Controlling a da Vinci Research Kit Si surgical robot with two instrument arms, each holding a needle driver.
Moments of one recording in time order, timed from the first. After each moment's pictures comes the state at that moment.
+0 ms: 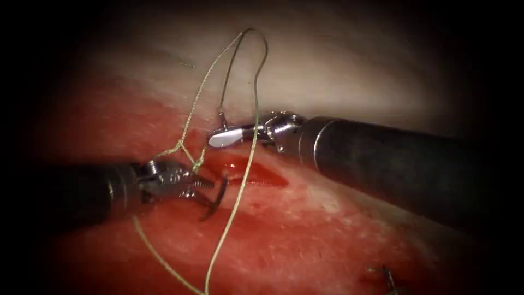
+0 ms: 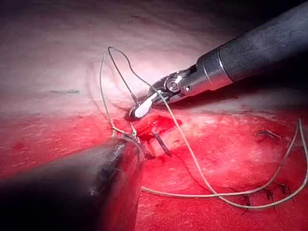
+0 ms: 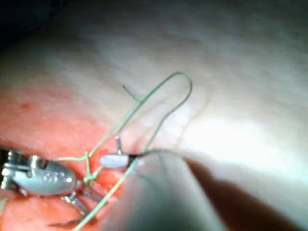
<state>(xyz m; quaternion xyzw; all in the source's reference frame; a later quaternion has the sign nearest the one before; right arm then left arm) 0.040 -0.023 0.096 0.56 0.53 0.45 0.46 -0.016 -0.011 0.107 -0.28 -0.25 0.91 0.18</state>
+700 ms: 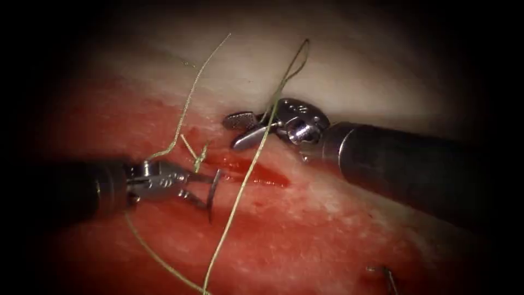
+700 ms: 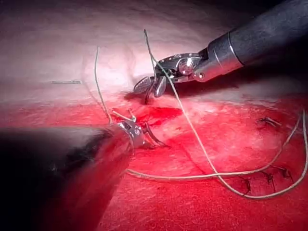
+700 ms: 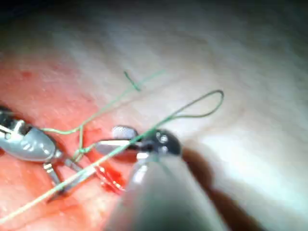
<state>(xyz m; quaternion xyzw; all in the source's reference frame) 0.036 -0.018 0.096 0.35 0.60 0.31 0.65 -0.016 -0.010 0.106 -0.37 -0.18 0.91 -0.01</state>
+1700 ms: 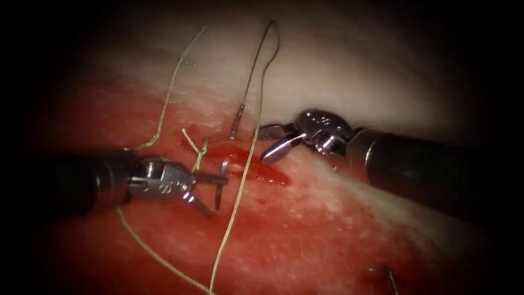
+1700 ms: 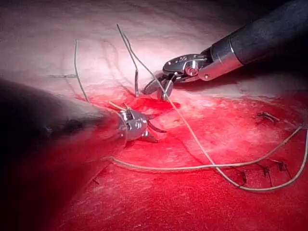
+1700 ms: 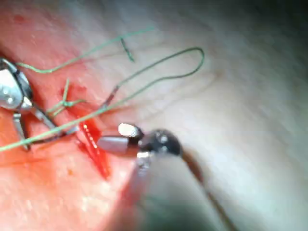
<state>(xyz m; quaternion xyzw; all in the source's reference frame) 0.033 -0.020 0.099 0.31 0.55 0.26 0.73 -0.017 -0.010 0.105 -0.42 -0.12 0.89 -0.14</state>
